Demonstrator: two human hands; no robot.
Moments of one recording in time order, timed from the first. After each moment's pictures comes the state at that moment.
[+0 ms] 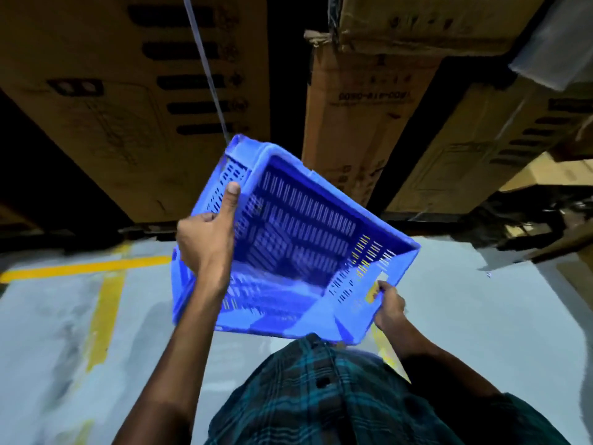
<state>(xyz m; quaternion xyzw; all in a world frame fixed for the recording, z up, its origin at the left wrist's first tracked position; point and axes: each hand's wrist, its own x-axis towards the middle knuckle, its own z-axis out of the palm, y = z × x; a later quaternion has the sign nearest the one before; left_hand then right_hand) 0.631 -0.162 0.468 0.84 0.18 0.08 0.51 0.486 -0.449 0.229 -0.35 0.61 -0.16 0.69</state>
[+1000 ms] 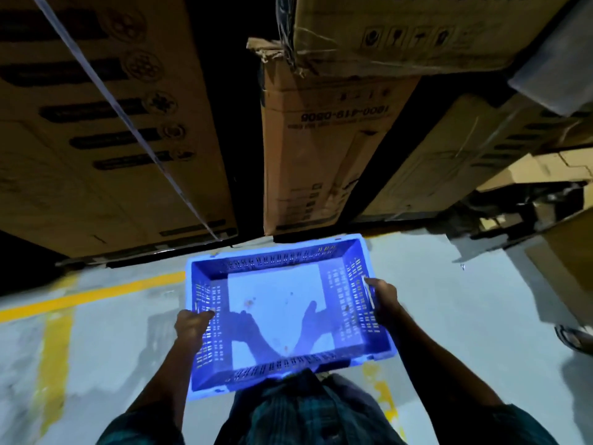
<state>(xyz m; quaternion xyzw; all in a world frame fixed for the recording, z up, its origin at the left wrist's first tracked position) 0.776 -0.199 0.187 0.80 0.30 -0.28 0.43 0.618 -0.583 0.256 -0.45 0.62 -0.03 0.64</state>
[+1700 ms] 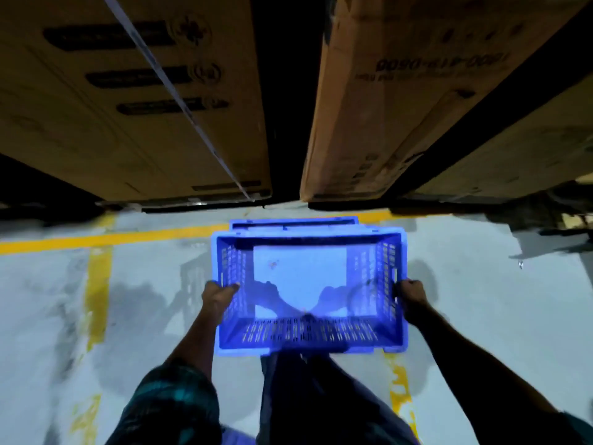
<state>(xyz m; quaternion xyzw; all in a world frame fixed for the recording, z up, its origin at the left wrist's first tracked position) 0.801 -0.176 0.092 0.80 0.34 -0.32 0.39 0.654 -0.585 0.162 -0.61 0.61 0.08 0.50</state>
